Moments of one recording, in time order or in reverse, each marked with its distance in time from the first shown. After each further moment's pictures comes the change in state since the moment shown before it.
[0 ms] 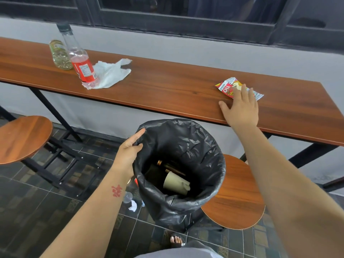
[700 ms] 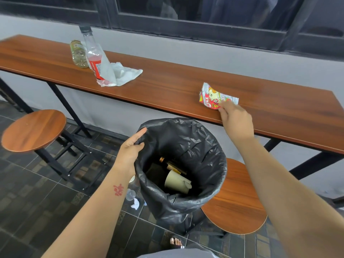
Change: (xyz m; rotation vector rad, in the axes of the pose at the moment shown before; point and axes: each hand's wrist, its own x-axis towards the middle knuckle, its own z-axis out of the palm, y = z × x) left_hand -0.021 -0.001 -0.007 0.038 0.092 0.039; right_hand -0.030 -0.016 0.003 0.212 0.177 -0.342
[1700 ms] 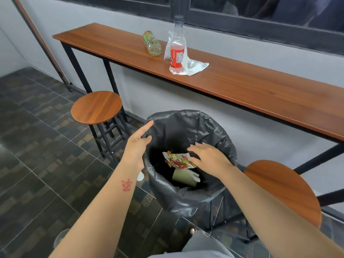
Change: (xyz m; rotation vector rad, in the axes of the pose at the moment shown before) left_hand -0.050 -0.008 -0.179 -0.096 0.175 0.104; right_hand -0.128 -0.220 0.097 0.043 -0.735 -0.428
